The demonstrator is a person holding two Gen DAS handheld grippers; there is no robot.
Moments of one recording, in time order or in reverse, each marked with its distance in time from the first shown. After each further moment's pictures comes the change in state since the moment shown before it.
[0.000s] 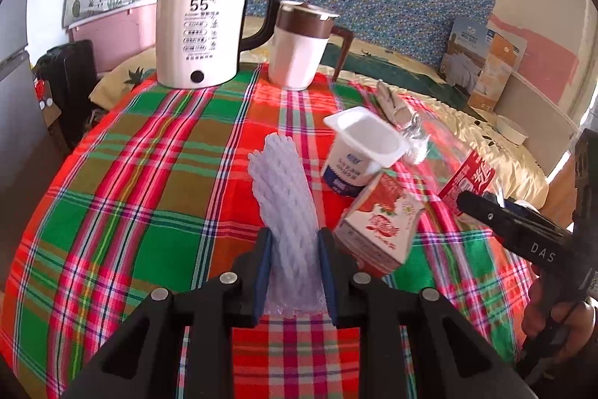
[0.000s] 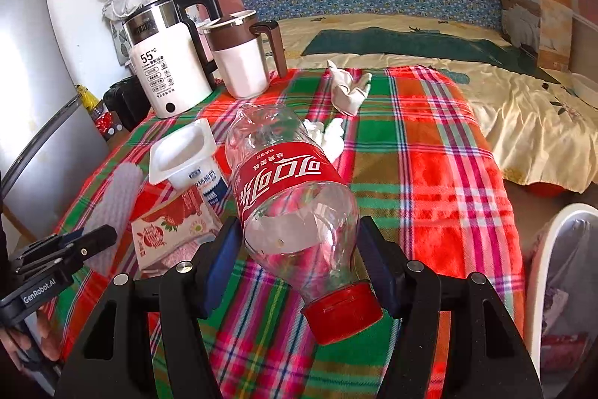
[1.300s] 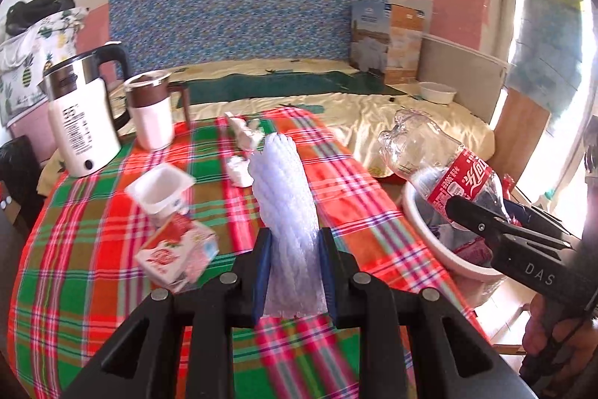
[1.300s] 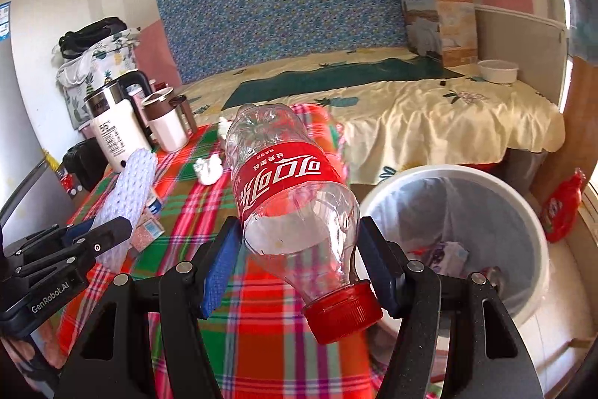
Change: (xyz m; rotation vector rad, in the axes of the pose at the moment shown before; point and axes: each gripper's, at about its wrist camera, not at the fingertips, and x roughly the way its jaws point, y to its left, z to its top) left arm -0.048 -0.175 -0.014 0.315 -0.083 -0.151; right arm -0.145 -0.086 -0.054 0.175 -0.192 -0.212
